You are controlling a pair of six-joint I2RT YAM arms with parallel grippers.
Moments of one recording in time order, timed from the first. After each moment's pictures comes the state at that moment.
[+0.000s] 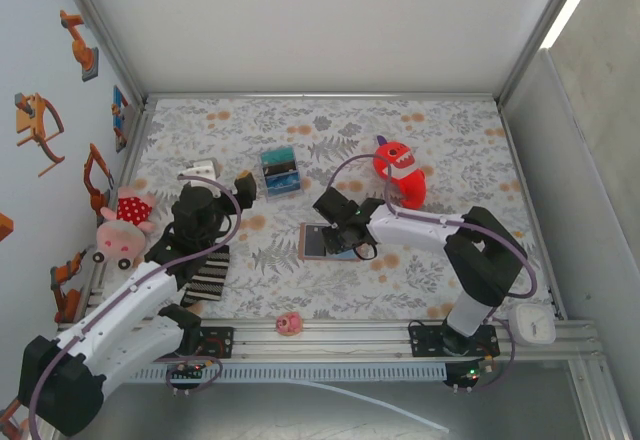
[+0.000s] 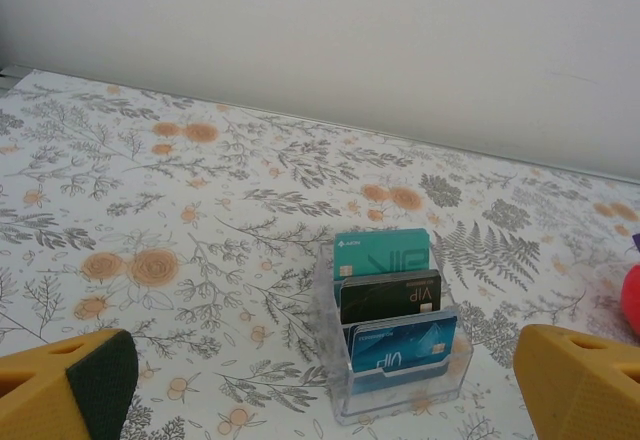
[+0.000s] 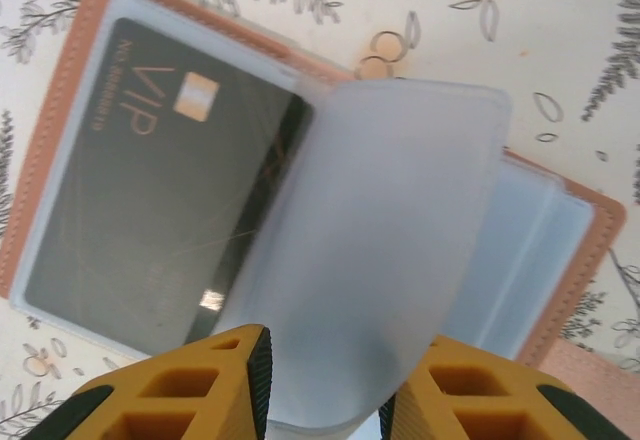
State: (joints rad) left arm -0.55 0.86 0.52 0.06 -0.38 -0.34; right arm 0.89 1.69 1.02 -0.57 0.07 0.48
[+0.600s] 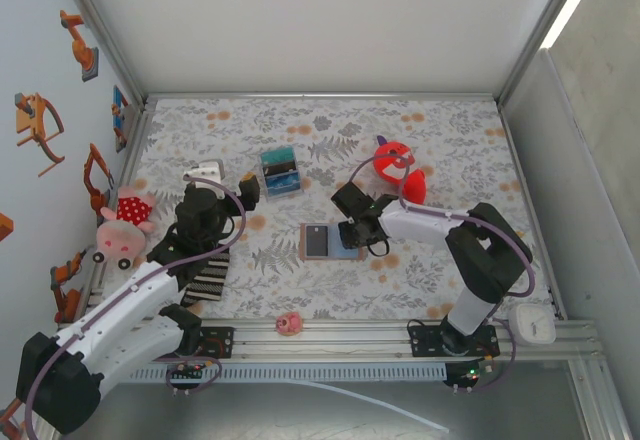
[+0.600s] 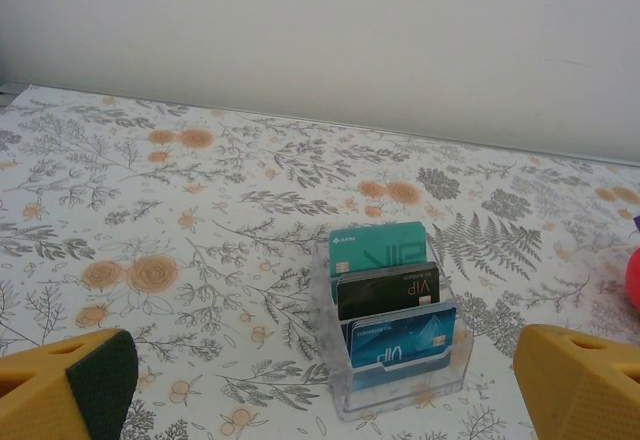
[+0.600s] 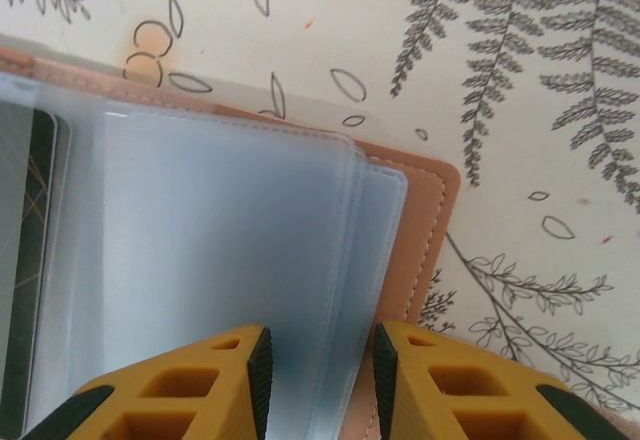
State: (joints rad) left arm -0.58 0.87 0.52 0.06 -0.41 -0.30; right arm 0.77 1.69 0.95 -0.54 0.06 0.49
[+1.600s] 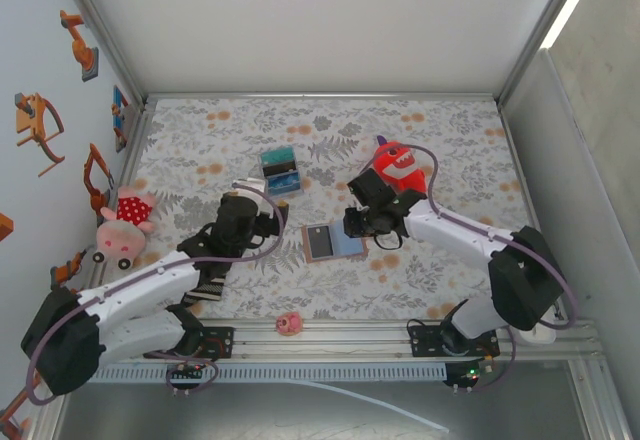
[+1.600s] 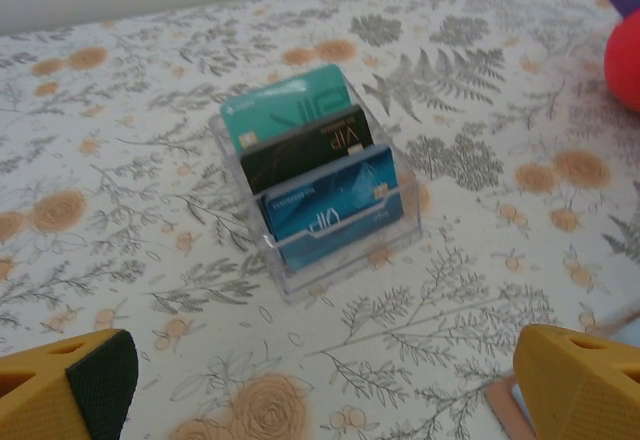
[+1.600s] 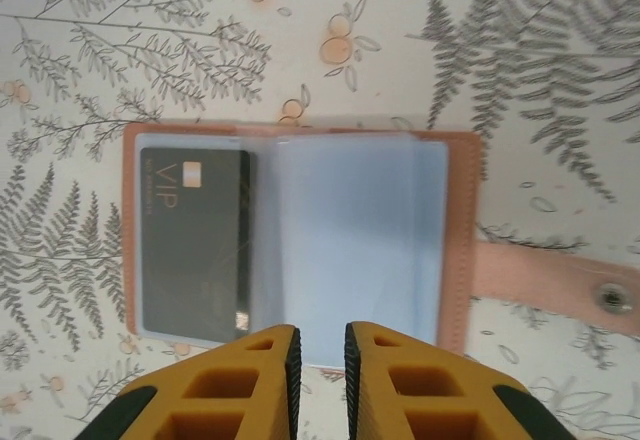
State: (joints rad) left arm -0.81 1.08 0.53 0.01 -0.46 -0.22; right arm 0.73 1.48 0.96 -0.57 -0.09 0.57
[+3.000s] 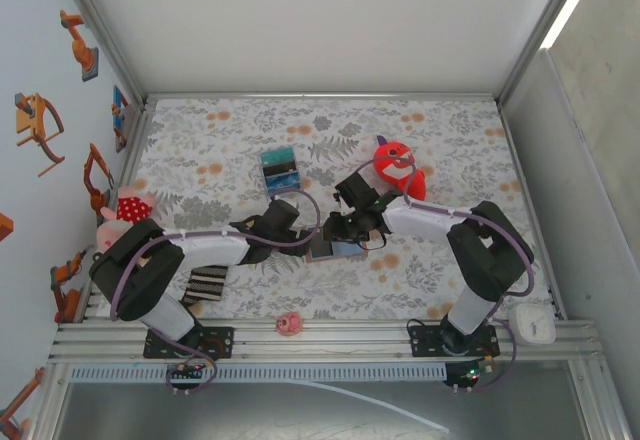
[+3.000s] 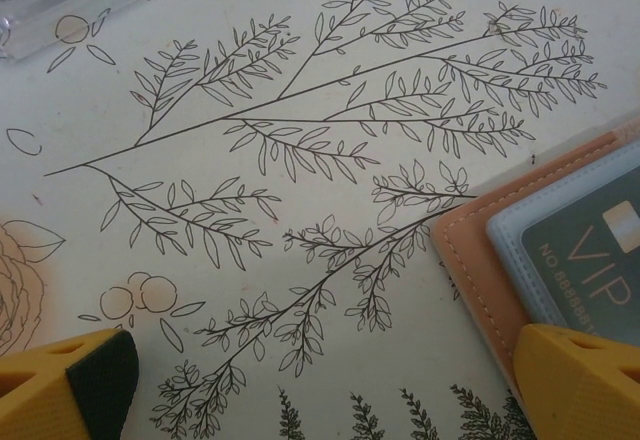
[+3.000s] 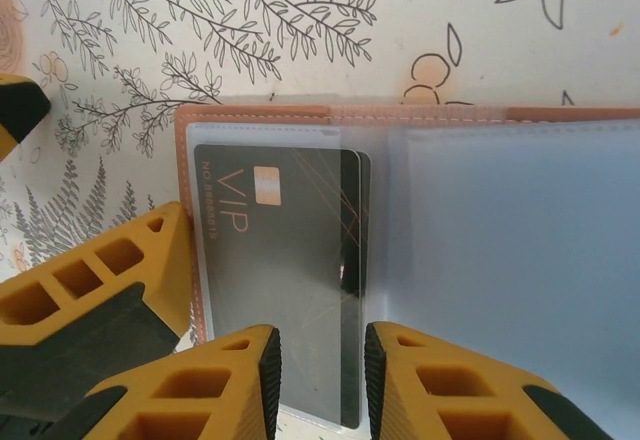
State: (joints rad) left arm -0.85 1.56 0.66 -0.08 -0.24 -0.42; right arm 0.73 1.69 0.95 -0.37 -0.32 0.68
